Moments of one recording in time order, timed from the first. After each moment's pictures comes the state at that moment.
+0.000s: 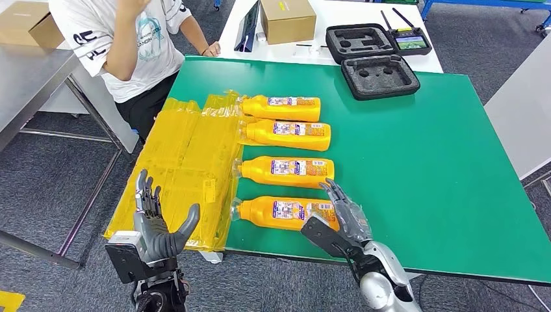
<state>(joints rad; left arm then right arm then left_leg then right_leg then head) 0.13 -0.20 -0.21 -1.63 -0.10 0.39 -0.63 -0.09 -0.07 0.36 -1.46 0.87 -0.09 -0.04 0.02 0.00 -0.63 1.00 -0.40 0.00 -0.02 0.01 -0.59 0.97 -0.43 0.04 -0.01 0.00</state>
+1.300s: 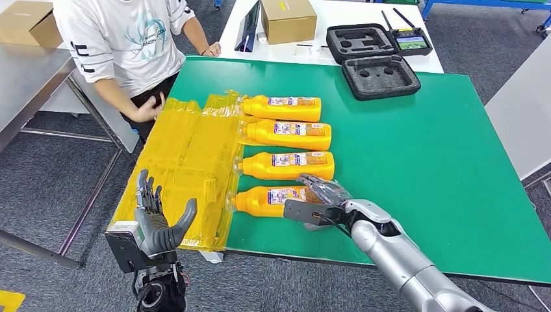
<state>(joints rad) 0.07 -0.17 -0.21 -1.54 0.02 0.41 -0.64 -0.56 -0.16 0.75 -1.00 0.72 0.10 -0.05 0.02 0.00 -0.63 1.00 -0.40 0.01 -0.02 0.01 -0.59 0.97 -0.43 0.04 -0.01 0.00</state>
